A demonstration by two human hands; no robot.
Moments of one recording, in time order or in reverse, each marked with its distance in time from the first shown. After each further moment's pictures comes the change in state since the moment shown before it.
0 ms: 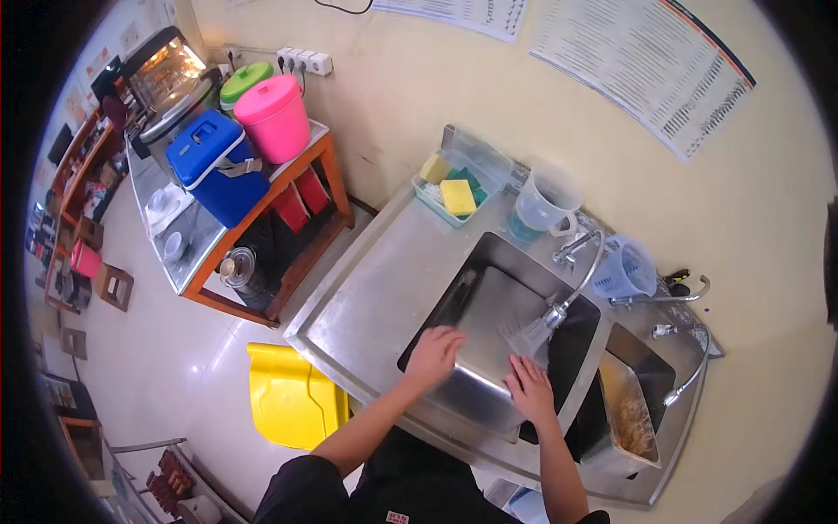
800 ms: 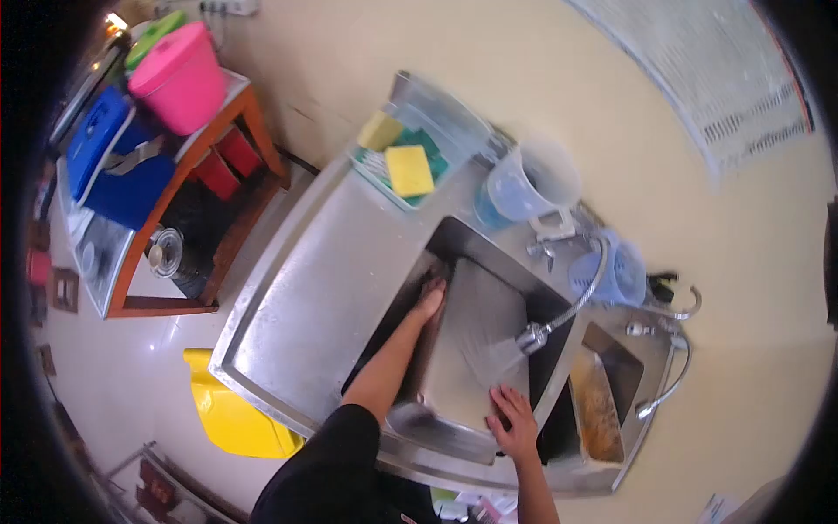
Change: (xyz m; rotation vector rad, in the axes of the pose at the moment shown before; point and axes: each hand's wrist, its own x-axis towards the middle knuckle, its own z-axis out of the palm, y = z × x) left_hand 0.172 -0.192 0.230 -0.638 -0.113 -0.708; right_hand 0.000 0.027 -0.012 0.058 0.032 0.047
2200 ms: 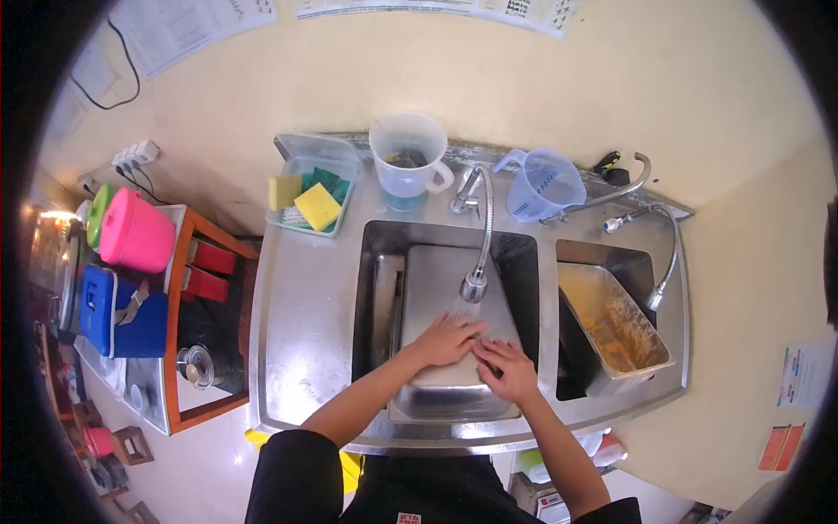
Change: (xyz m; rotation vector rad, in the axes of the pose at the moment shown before) left_hand -0.208 0.150 0.038 1.019 -0.875 0.635; right_hand -0.013 0.003 0.000 0.051 0.191 0.043
